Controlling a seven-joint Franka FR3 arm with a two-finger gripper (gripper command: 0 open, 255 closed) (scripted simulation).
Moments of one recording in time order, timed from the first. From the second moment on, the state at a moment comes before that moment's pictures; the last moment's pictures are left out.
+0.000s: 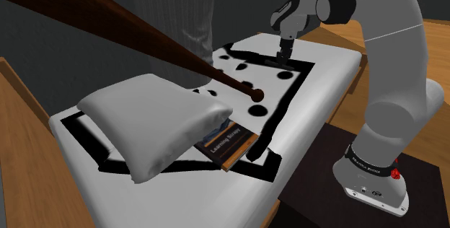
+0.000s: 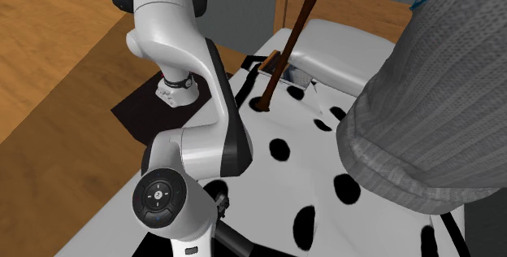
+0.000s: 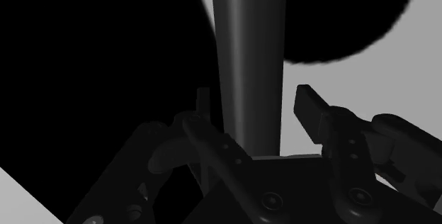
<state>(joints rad) -0.32 0.56 -0.49 -1.63 0.35 2.06 -0.80</state>
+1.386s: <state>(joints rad) -0.31 0.51 -0.51 -1.57 0.32 1.94 -0.78</state>
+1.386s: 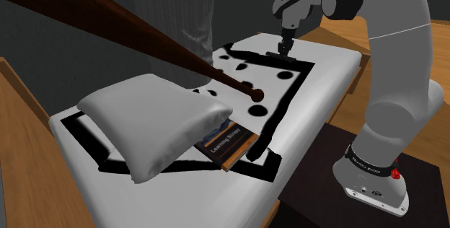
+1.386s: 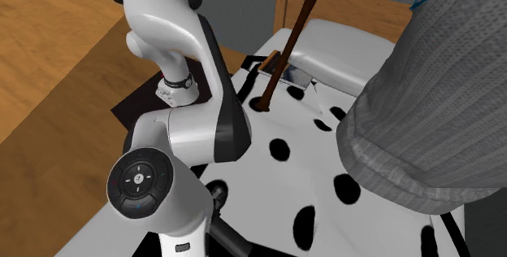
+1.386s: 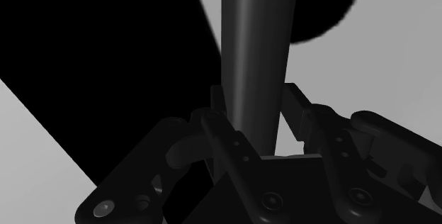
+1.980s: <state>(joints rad) -0.23 0.36 -0.52 -1.70 0.26 1.95 -0.71</state>
